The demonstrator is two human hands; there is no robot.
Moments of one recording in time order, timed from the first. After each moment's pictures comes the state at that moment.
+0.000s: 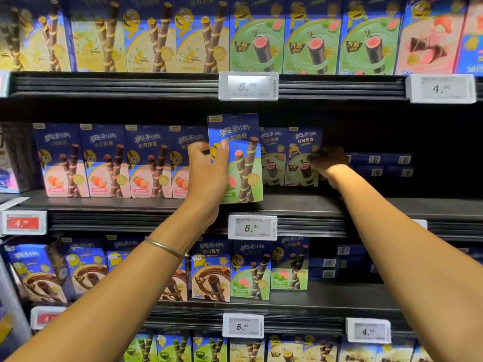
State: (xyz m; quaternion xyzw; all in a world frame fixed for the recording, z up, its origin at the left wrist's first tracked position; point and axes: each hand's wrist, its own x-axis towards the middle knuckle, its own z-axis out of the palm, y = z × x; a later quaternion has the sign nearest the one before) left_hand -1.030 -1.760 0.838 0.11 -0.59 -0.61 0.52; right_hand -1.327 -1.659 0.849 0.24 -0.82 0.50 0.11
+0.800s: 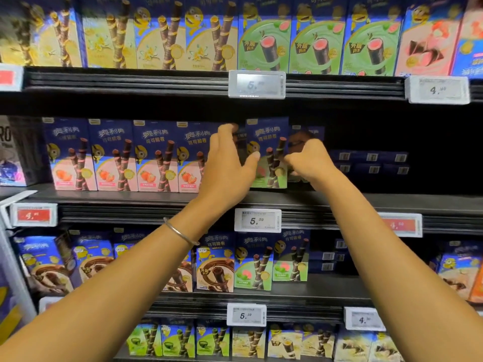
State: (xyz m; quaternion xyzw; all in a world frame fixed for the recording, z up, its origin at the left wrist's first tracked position) left_hand -1.029 -1.761 0.839 0.12 -0.81 -0.27 0.51; right_hand -1.184 -1.650 0.868 0.32 -0.78 0.53 0.04
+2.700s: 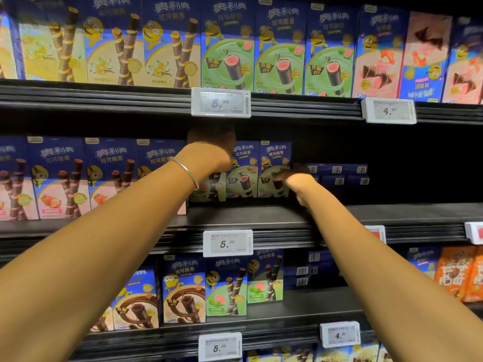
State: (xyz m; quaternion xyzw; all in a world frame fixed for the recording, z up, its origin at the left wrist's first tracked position) left_hand -1.086 -1.770 0.930 0.21 -0.95 0.07 0.20; right_hand -1.276 -1.655 0.851 0.17 -0.80 0.57 -0.07
